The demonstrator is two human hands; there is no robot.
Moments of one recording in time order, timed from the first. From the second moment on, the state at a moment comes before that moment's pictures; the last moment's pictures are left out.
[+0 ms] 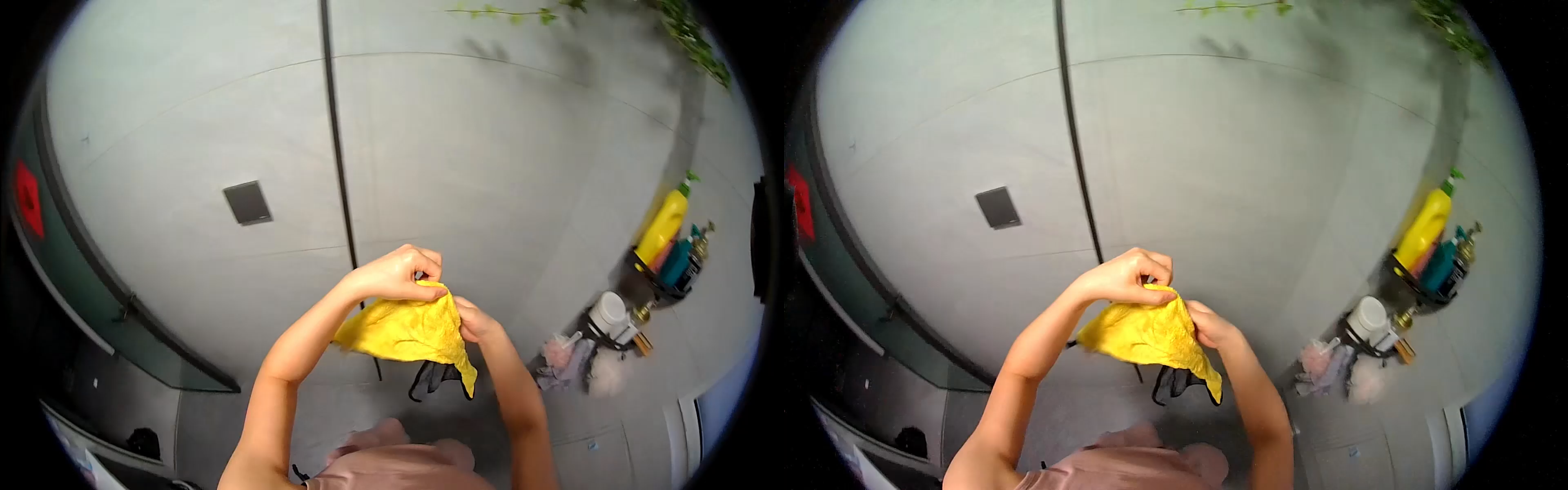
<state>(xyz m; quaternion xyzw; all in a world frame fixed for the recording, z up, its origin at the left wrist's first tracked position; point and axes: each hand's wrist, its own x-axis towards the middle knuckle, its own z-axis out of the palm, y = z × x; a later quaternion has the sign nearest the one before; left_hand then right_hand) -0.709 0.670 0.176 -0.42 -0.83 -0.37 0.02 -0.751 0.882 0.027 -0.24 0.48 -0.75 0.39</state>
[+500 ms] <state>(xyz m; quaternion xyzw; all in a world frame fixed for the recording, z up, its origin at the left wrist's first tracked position) -0.662 0.592 0.166 -0.21 -0.82 -0.50 0.17 -0.798 0.809 0.120 -0.51 0.57 -0.57 0.31</state>
